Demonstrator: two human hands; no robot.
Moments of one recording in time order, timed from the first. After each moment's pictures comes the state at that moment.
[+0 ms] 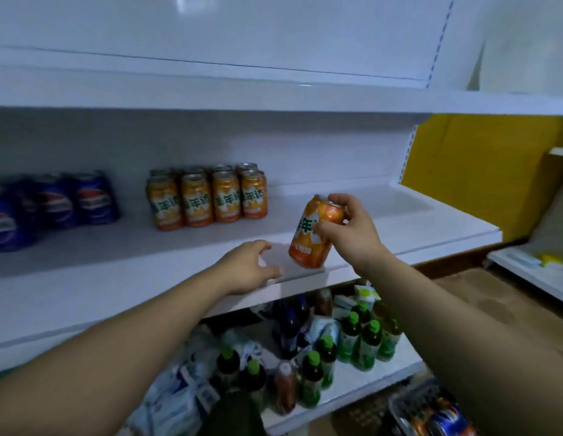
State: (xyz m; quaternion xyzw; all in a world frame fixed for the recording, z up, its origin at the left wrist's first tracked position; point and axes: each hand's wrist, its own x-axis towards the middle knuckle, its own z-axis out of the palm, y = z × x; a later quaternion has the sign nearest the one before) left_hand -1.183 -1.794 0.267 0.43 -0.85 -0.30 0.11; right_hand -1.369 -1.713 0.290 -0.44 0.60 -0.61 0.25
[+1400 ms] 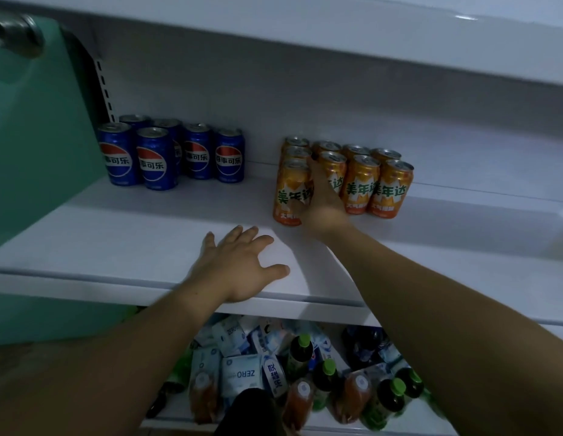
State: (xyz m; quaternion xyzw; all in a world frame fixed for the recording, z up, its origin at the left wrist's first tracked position) left_hand -0.979 -1.834 0.235 0.62 -0.78 -0.12 0.03; right_hand -1.149 -1.908 0.268 -0.69 0.59 -0.37 0.17
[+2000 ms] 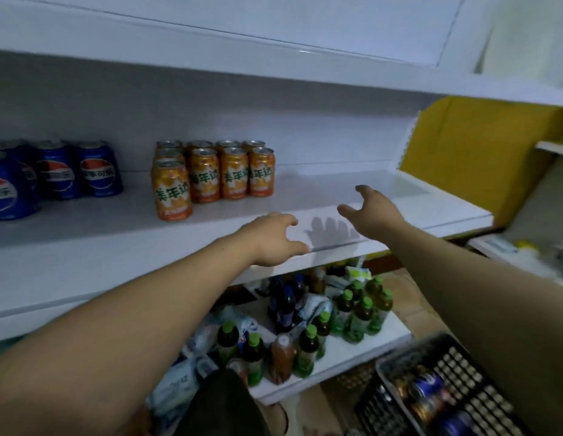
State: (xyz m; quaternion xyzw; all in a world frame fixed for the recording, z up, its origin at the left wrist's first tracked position) left_hand -1.136 -1.787 0.295 0.42 -0.88 -0.21 0.08; right_hand -1.360 -1.757 0.298 -0.53 0.81 -0.24 0.04
